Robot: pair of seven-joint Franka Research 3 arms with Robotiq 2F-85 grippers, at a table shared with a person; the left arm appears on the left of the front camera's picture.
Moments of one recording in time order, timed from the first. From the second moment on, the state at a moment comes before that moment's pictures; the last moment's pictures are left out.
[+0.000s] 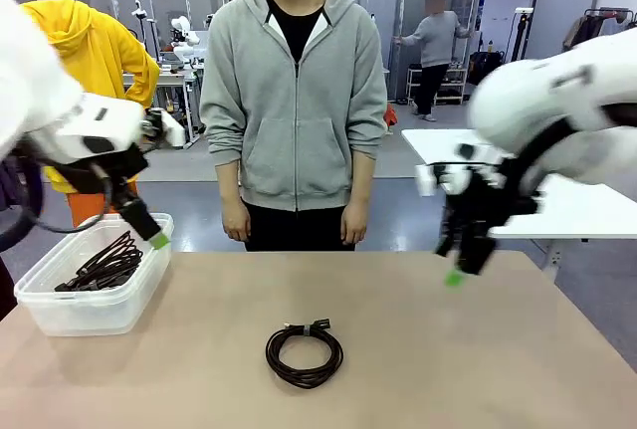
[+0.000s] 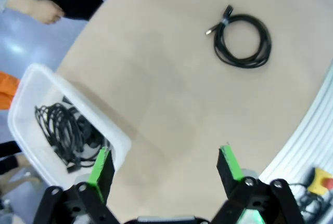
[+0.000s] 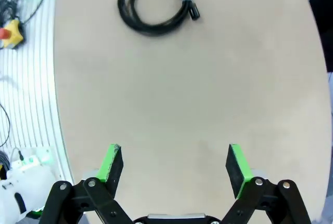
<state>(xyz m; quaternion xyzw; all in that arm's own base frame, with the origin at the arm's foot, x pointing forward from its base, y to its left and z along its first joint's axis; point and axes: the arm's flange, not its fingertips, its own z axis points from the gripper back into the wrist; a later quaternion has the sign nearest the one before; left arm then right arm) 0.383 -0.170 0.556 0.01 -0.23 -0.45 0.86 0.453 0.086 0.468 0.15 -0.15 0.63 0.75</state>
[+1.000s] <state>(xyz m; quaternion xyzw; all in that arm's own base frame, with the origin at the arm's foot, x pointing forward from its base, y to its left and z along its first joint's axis) 0.432 -0.299 0.468 0.04 -0.11 -0.58 0.80 0.293 -0.191 0.430 0.22 -0.37 0.41 0.80</state>
